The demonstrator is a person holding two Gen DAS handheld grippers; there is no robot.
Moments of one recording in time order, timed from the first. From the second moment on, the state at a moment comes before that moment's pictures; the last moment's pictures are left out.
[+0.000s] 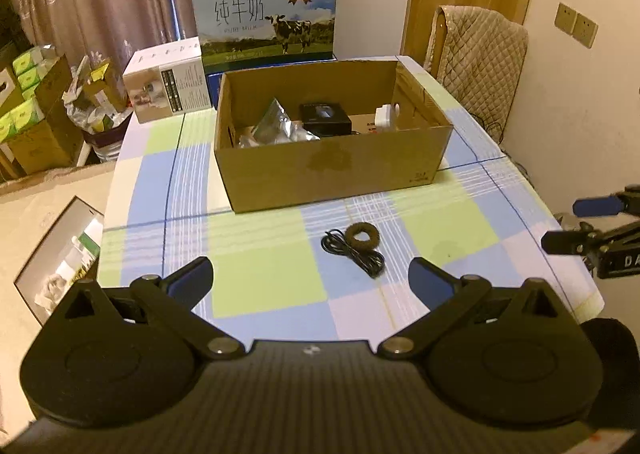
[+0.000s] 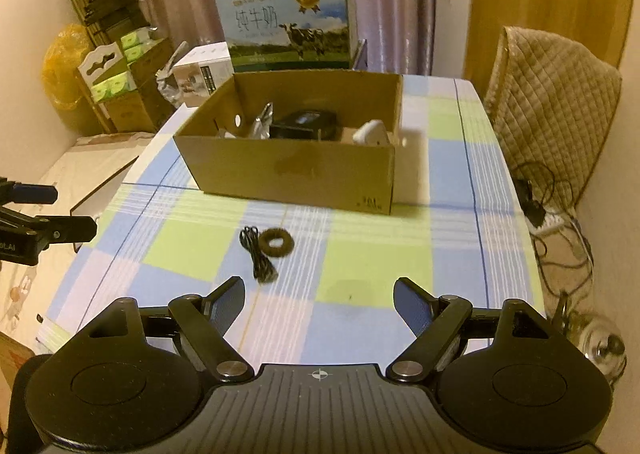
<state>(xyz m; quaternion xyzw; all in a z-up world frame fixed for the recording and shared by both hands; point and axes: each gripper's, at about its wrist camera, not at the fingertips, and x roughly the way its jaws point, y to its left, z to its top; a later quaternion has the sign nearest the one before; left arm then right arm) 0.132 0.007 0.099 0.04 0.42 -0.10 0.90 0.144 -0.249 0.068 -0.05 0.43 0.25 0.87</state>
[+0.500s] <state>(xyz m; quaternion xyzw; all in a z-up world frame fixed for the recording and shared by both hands) 0.105 0.008 0.051 0.00 0.43 -0.06 0.90 0.125 -0.263 0.031 -0.03 0.44 0.24 0.86</state>
